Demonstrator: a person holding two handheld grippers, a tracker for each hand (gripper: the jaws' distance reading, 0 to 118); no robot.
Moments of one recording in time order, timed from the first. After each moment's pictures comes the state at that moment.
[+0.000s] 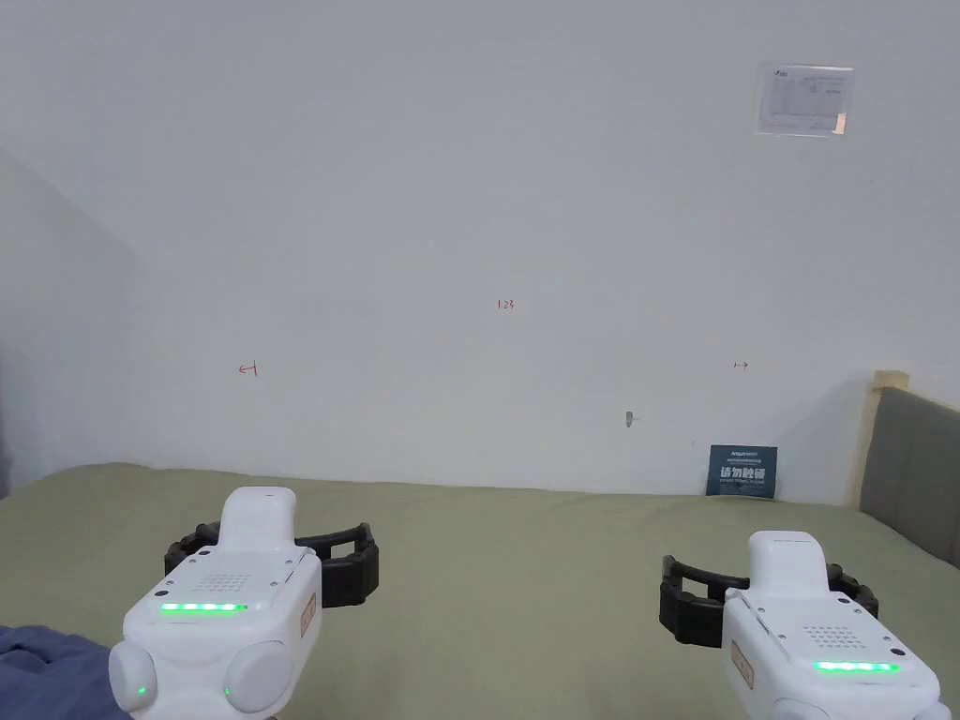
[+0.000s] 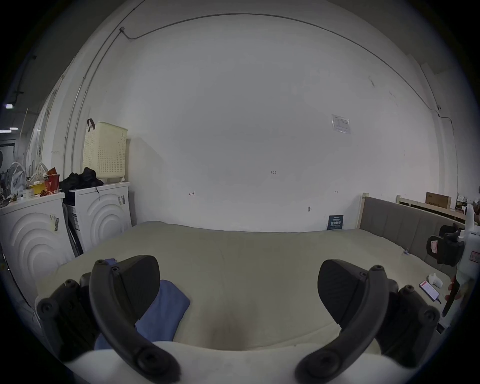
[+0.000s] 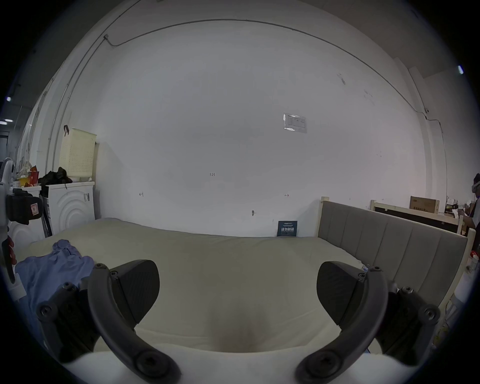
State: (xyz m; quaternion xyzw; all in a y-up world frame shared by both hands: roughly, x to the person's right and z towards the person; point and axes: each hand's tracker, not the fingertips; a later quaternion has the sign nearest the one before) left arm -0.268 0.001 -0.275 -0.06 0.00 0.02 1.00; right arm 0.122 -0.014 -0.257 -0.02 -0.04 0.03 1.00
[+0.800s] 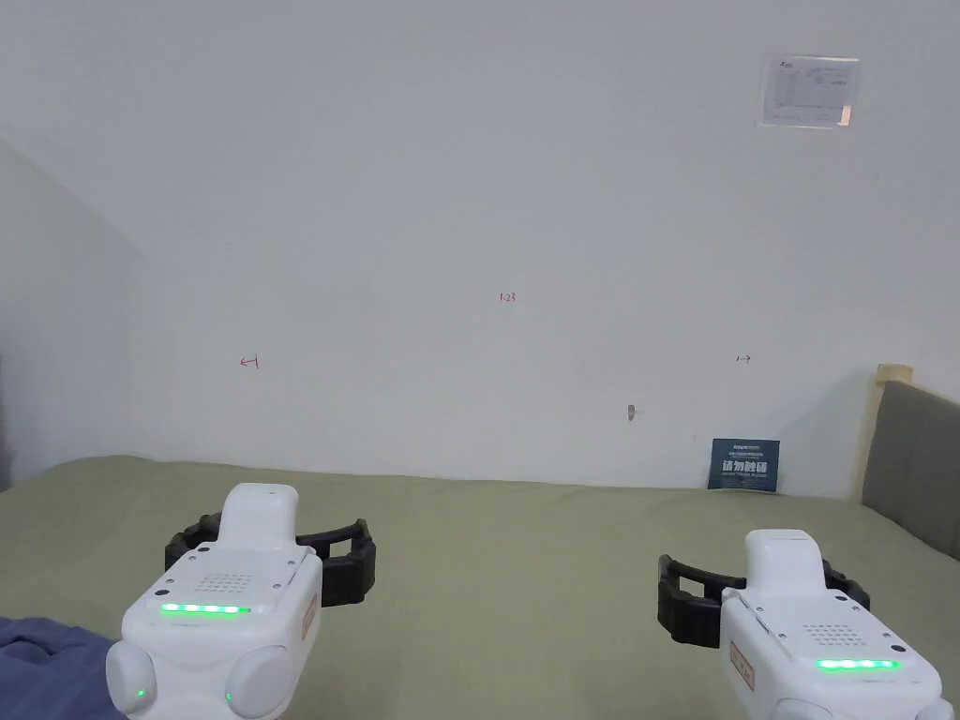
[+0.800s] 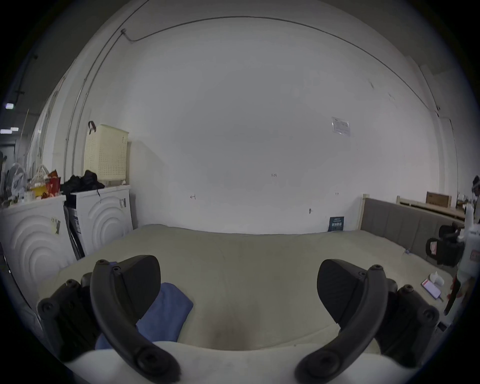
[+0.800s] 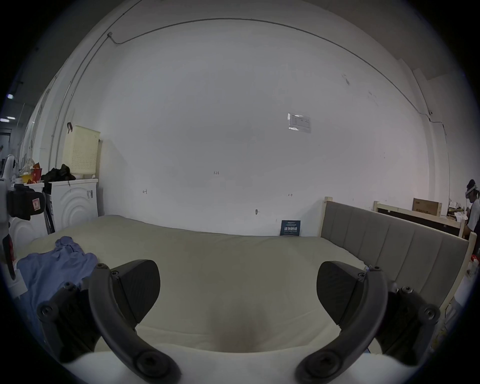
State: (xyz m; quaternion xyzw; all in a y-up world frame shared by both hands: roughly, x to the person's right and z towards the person) left arm -0.266 -0.001 -0.268 -0.05 0.01 -0.01 1.00; right arm 0.119 -0.018 -0.253 -0.04 -0.02 0.03 1.00
